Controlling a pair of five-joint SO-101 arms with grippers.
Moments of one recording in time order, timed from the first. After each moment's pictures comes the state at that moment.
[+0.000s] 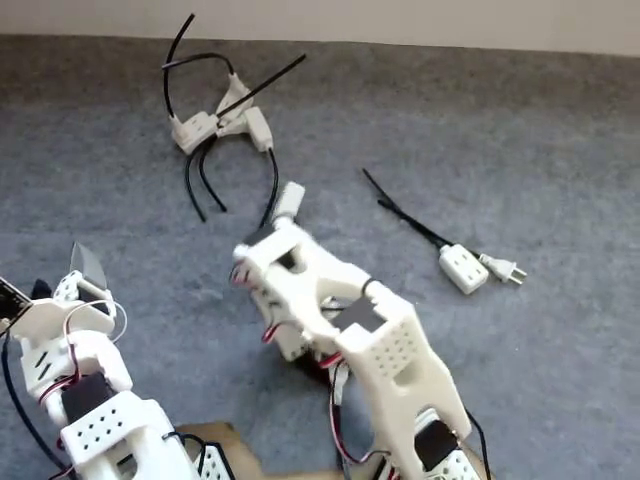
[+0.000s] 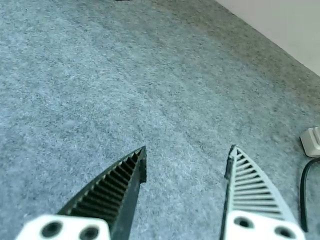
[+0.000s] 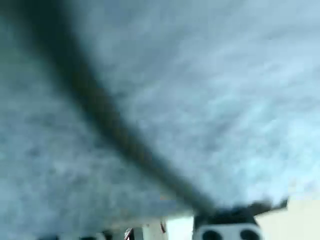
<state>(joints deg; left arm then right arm) -42.2 -80.0 93.1 20.3 18.2 -41.1 41.1 -5.8 99.6 -14.1</state>
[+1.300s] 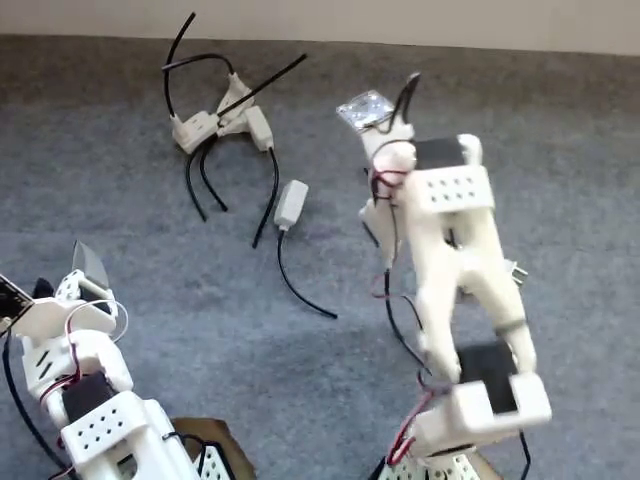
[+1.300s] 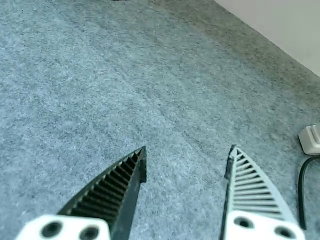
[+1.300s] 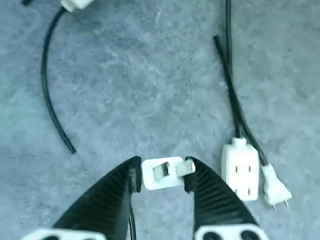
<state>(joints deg) -41.7 -80.0 93.1 20.3 18.2 -14.0 4.0 -3.4 87.3 22.3</state>
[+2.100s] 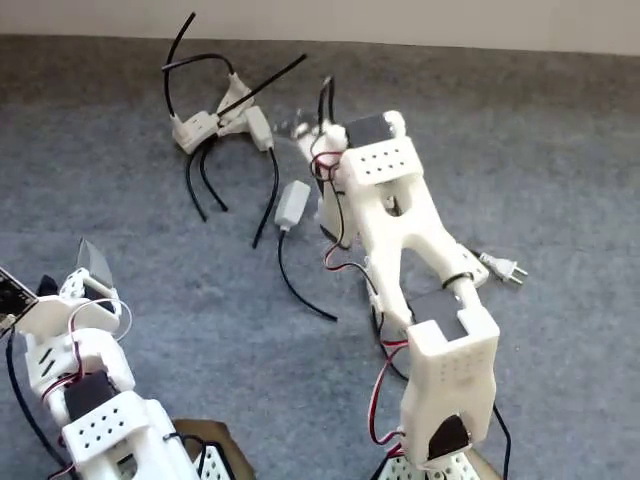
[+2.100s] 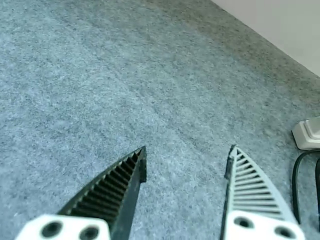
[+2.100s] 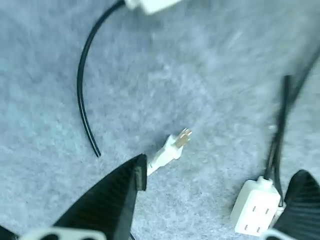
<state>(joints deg) -40.3 -80.0 93.1 20.3 18.2 -21.8 23.2 -26.1 98.8 25.1</state>
